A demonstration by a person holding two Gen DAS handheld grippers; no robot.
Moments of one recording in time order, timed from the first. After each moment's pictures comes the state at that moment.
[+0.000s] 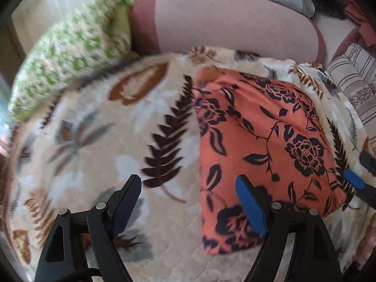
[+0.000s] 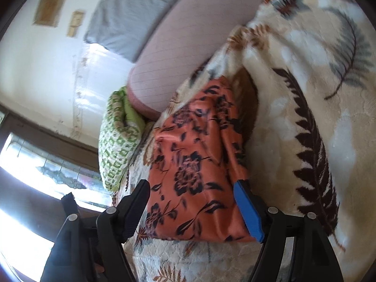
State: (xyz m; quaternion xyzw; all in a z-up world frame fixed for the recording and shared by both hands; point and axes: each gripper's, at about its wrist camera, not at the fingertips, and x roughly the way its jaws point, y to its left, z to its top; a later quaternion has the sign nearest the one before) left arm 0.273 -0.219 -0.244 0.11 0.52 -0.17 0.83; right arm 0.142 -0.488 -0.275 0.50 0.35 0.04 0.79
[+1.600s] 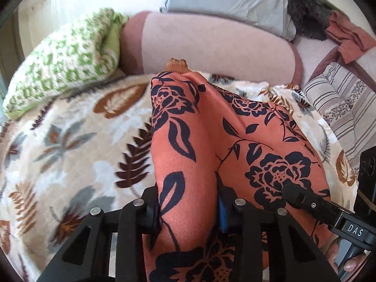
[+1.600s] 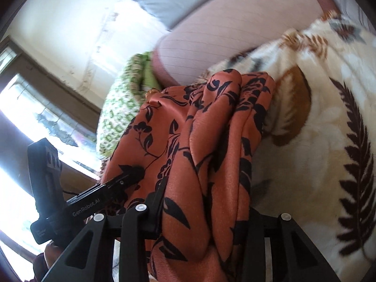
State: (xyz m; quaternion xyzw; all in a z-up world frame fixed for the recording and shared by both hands) left arm 0.221 -0.222 -0.214 0.05 0.45 -0.21 0.87; right arm 0.149 -0.406 -0.246 0.36 0.36 0.12 0.86
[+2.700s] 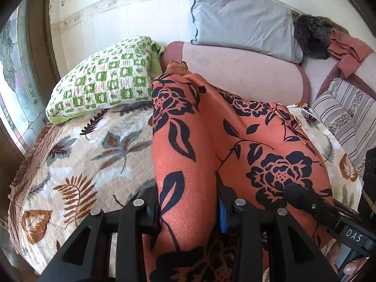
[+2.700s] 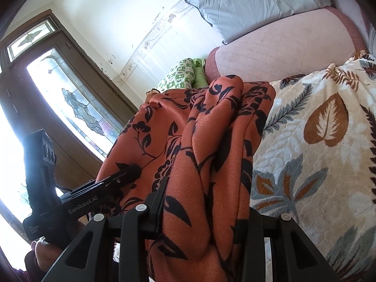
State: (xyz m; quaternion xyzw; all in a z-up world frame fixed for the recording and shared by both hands) left arm 0.168 -0.130 -0.164 0.06 0.38 -0.16 0.91; right arm 0.118 -0.299 -0.190 0.31 0.29 0.16 0.89
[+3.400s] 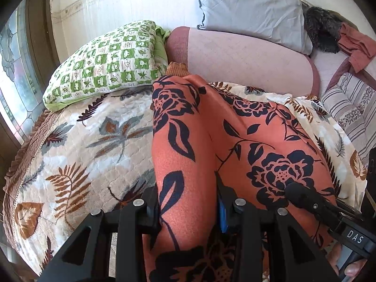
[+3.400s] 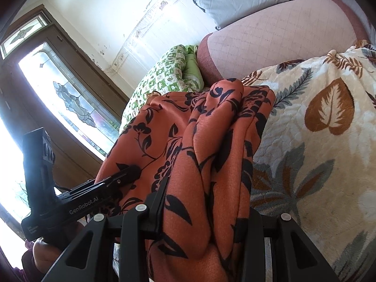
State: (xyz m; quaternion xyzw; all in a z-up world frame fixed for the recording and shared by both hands) left arm 0.186 -0.127 -0.194 0.06 0.41 -0.14 0.90; right arm 0.129 -0.297 -0.204 0.30 0.31 0.16 0.89
